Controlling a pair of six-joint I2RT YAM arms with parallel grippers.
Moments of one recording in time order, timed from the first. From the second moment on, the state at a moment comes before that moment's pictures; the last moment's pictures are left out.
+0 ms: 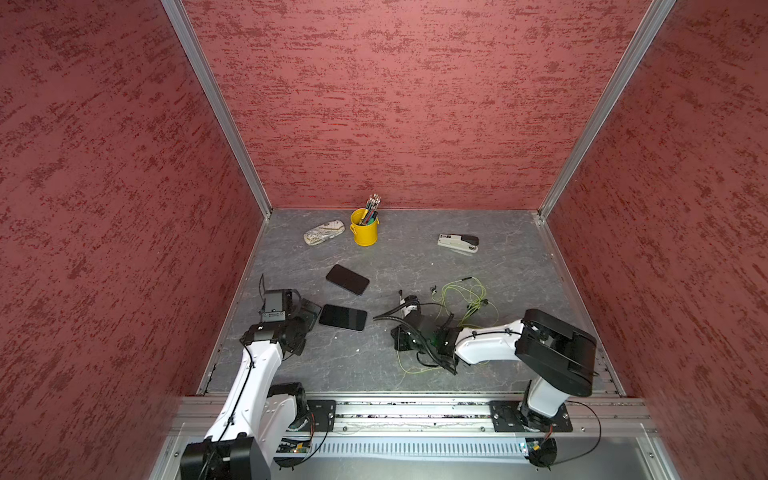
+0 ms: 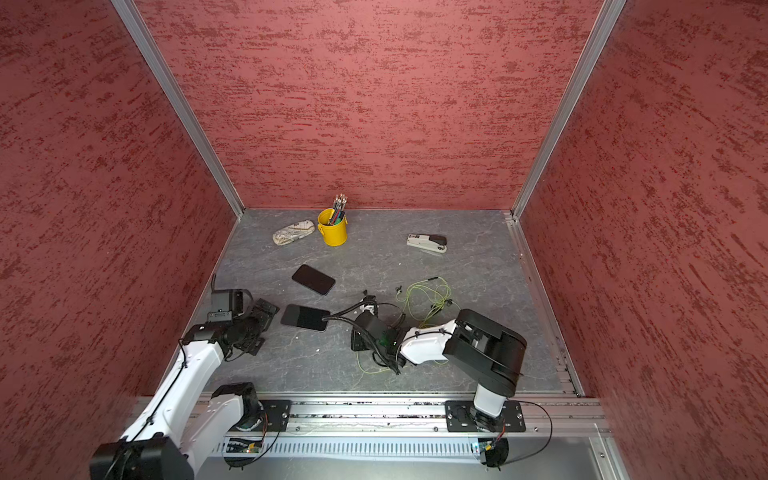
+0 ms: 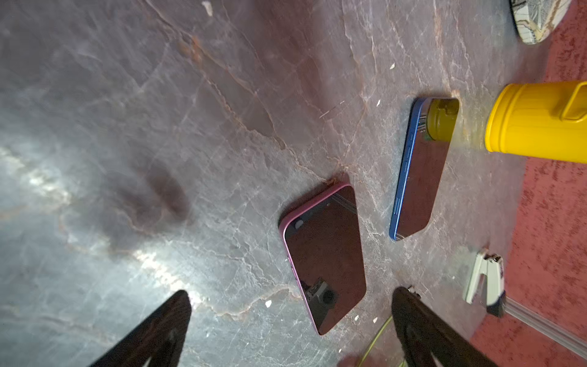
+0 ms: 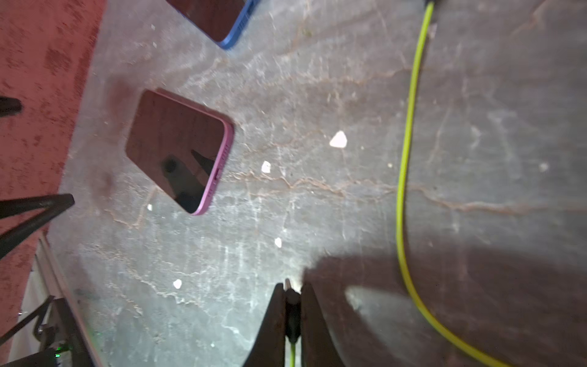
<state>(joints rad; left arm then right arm) 0.03 0.89 0.54 -0.71 0.13 -1.11 1.06 1.70 0.70 0.28 0.10 0.93</state>
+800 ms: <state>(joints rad) -0.45 1.58 0.97 -0.88 -0.10 -1.59 1.05 1.60 0.49 0.83 0.09 1.09</state>
